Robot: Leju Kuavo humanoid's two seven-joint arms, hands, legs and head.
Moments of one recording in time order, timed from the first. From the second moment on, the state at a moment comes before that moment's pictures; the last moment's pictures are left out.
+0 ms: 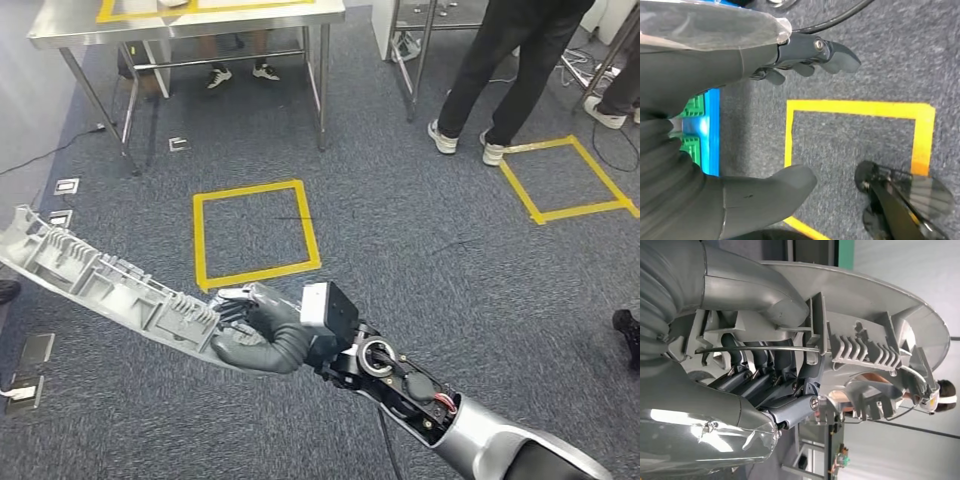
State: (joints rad) left arm -0.11 0.12 -1.02 -0.22 1.19 0.29 0.05; right arm -0.37 0.03 0.81 -1.50 -0.47 0.25 -0.45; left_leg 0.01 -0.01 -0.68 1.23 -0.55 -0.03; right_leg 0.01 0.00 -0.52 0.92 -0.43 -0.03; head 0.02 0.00
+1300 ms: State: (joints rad) left arm -0.11 0.12 -1.02 -0.22 1.19 0.29 0.05; right arm -0.35 0.02 0.81 -1.50 -0.49 0.22 -0.45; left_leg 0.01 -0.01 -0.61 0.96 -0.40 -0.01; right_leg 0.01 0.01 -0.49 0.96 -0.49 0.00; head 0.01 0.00
